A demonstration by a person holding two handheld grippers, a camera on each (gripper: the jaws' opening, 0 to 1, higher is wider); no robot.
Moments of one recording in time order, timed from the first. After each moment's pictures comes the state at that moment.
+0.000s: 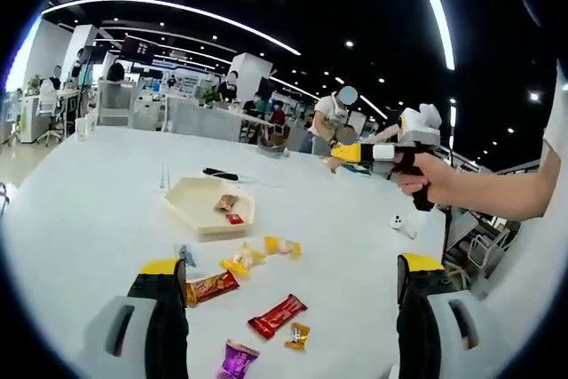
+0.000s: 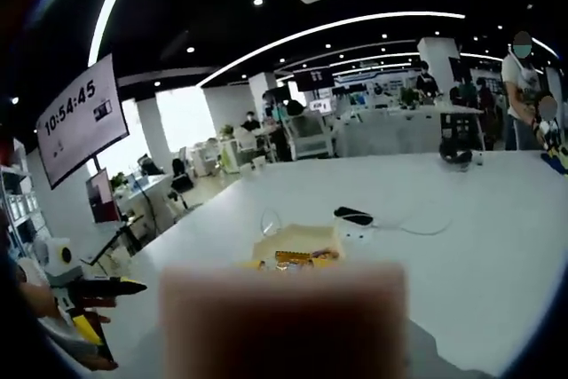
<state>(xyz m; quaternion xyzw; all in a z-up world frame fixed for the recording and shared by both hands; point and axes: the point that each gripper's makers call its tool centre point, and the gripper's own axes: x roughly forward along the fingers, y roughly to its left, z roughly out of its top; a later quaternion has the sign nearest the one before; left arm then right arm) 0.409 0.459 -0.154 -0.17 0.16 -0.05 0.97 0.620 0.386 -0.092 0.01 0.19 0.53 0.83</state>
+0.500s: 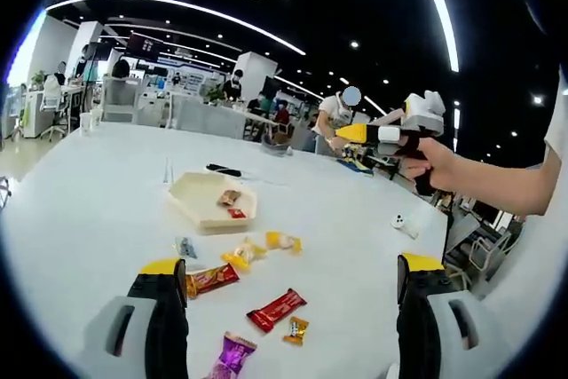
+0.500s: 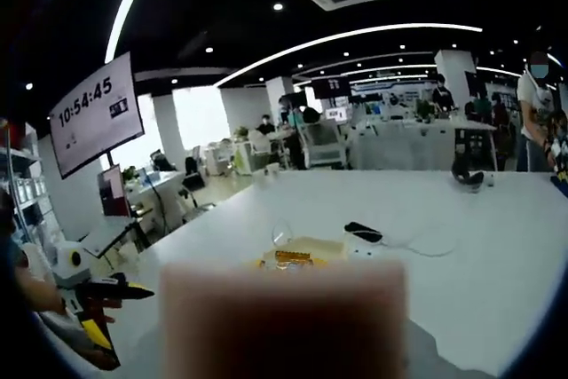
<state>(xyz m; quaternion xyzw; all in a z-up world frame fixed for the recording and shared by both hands) 0.404 0.458 -0.159 -0.17 0.16 -0.05 0.97 0.612 0.398 -0.075 -0.01 0.17 0.56 0.81</state>
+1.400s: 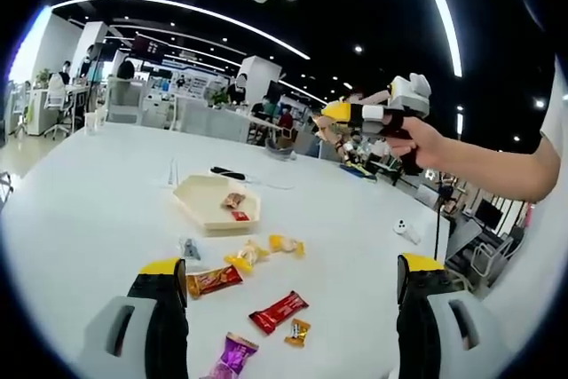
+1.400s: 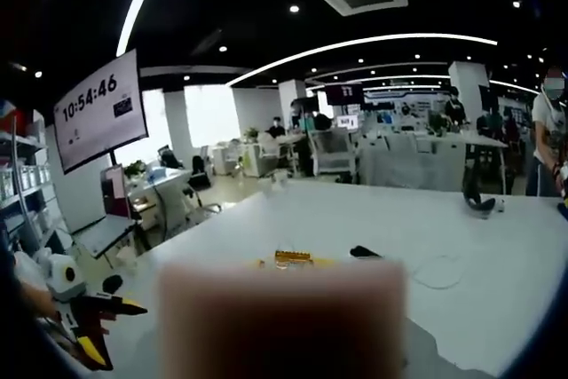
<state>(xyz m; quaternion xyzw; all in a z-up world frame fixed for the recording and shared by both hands) 0.400 0.465 -0.156 -0.18 0.15 -0.03 0.97 0.629 0.440 -0.036 -0.02 0.14 0.59 0.80</state>
